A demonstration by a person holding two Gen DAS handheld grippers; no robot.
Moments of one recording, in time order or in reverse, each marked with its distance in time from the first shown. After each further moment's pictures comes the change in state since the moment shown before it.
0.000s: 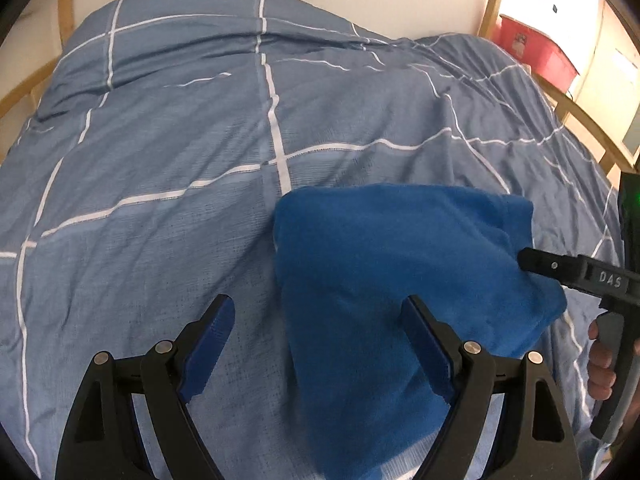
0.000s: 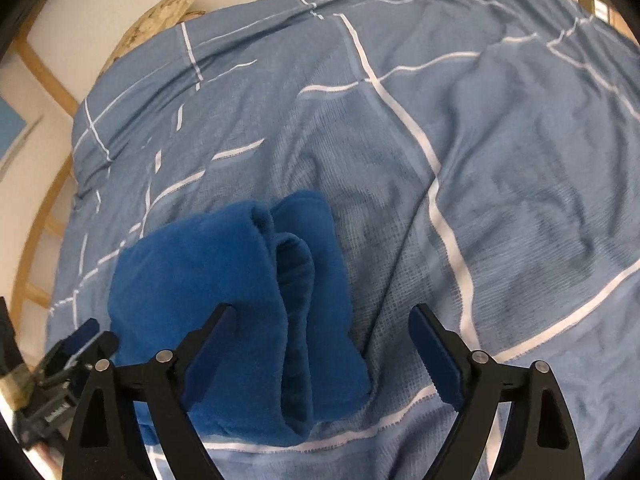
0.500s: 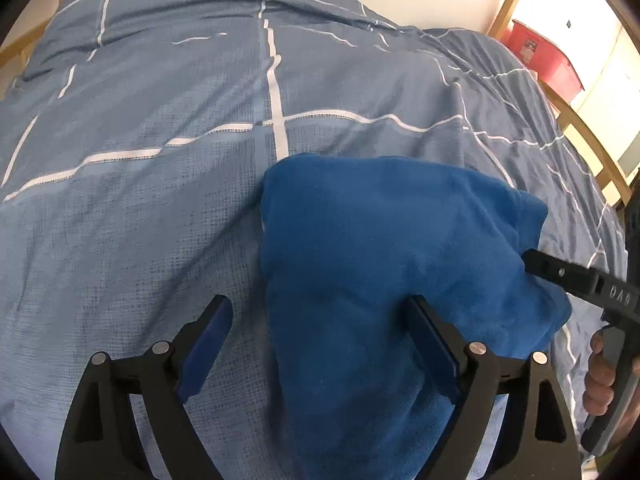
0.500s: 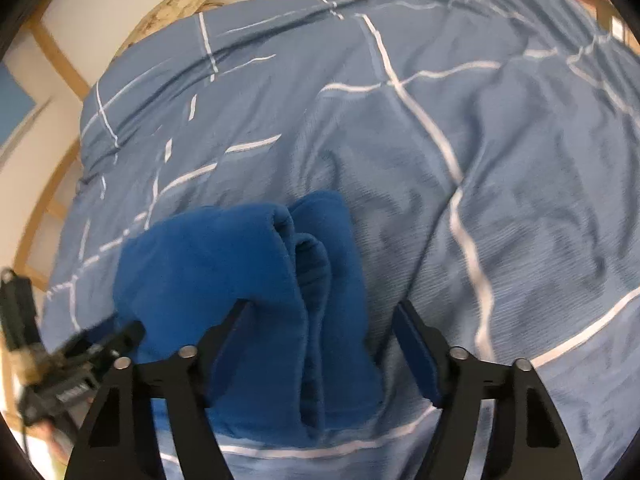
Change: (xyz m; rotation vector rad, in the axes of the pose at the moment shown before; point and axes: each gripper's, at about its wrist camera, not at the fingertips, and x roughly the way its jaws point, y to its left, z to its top) left arm 0.032 0.013 -0.006 -0.076 0.062 -0.081; right arm 0.007 0.012 0.004 -0.043 0.012 0.015
